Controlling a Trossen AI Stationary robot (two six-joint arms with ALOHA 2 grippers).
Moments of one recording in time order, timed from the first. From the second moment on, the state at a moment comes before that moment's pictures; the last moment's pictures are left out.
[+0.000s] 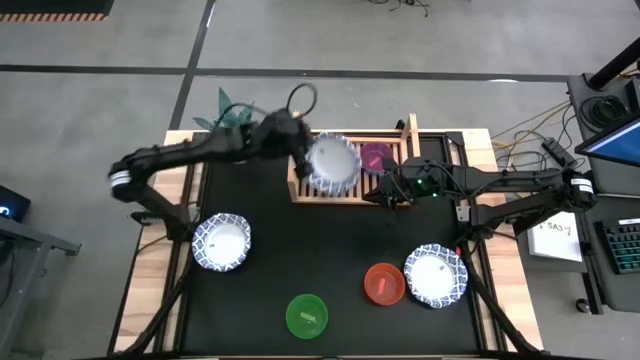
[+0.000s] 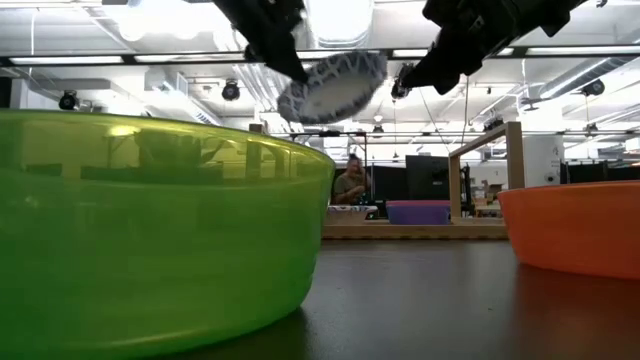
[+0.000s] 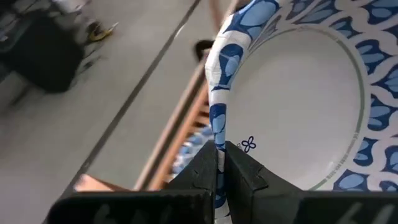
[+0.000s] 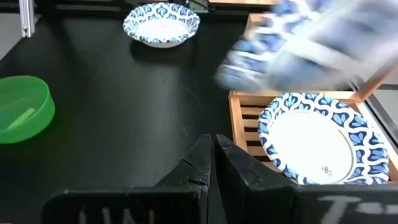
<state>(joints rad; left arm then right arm) 0.31 1.52 1.43 -0.53 -0.28 0.15 -0.16 1.10 0.78 -0.18 -0.13 -0.12</state>
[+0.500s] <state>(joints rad) 0.42 1.79 1.61 -0.65 -0.27 0.19 -0.16 1.10 0.78 -0.21 -0.13 -0.11</state>
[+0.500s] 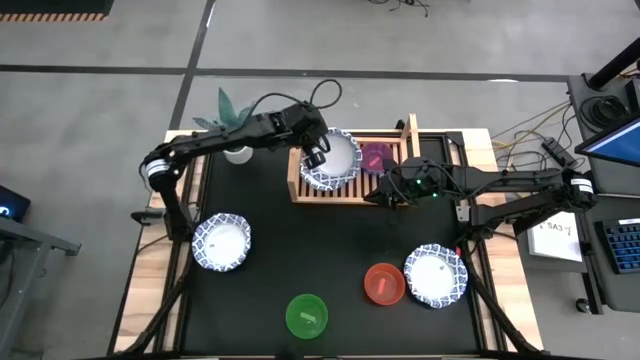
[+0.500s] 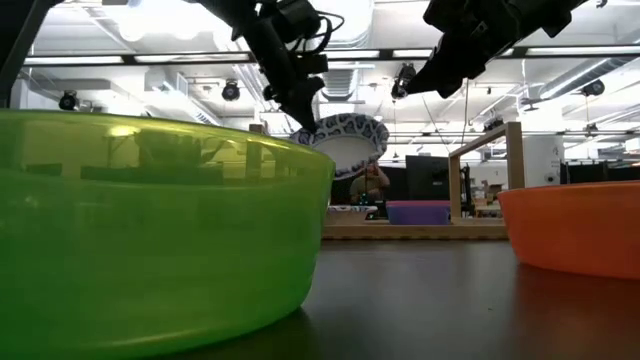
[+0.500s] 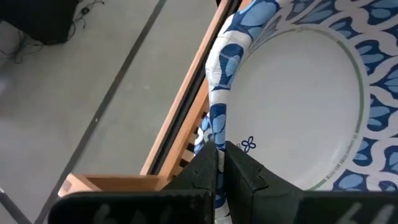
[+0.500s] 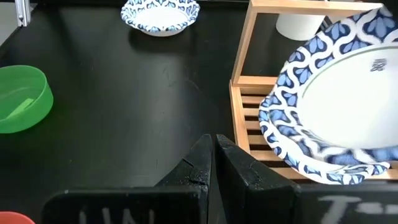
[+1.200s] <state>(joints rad) 0.43 1.87 1.61 -0.66 -0.28 0.17 -0.16 1.10 0.78 -0.21 -0.13 -0.10</state>
